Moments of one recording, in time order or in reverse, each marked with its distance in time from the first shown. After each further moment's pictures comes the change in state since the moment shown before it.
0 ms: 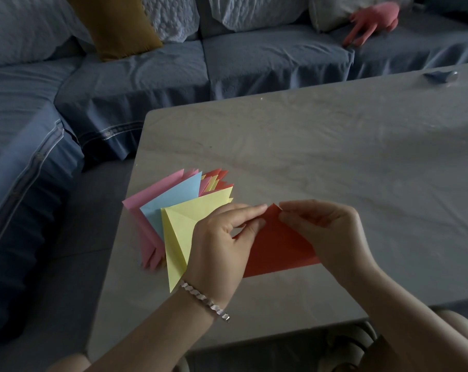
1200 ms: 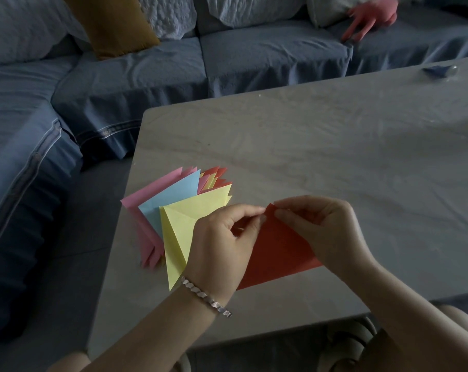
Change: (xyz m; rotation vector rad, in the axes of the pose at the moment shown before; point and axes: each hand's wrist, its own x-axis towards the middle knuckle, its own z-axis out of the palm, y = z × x) left_hand -0.001 0.003 -0.001 0.062 -0.018 -0.029; right_hand 0.003 0.006 -0.004 -0.204 -0.046 -0.061
